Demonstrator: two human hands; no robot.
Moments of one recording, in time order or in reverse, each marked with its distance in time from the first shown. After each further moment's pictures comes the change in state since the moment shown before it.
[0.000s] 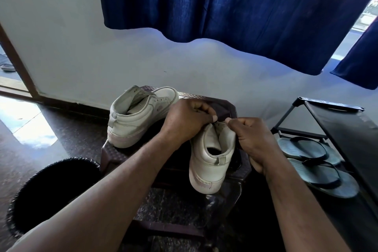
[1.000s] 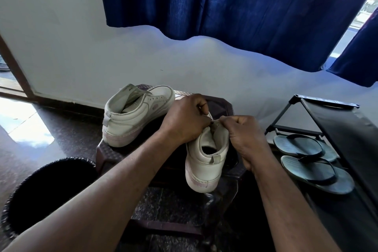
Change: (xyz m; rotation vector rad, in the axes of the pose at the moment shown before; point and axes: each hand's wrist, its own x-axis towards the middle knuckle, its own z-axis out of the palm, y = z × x) left_hand 0.005 0.000 0.005 0.370 0.045 0.216; right_hand -0.002 0.000 0.012 -0.029 0.094 -0.023
